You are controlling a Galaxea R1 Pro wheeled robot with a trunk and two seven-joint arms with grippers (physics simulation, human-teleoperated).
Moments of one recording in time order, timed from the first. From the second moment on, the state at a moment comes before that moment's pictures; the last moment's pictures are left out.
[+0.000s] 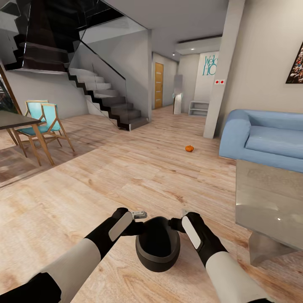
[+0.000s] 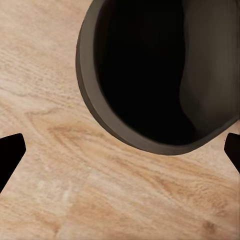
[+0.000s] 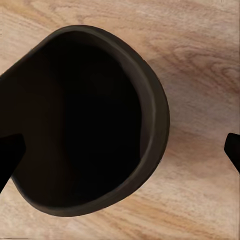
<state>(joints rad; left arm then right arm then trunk) -0.81 -0.09 -0.60 -0.66 0.98 0.80 0.49 -0.70 0.14 0.11 -0.74 -0.42 0.71 -0.33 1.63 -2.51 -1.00</state>
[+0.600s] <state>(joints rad) -0.81 -0.08 -0.60 -0.66 0.98 0.74 0.52 -0.70 0.15 0.15 -0.73 -0.42 0.71 -0.33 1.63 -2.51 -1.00</state>
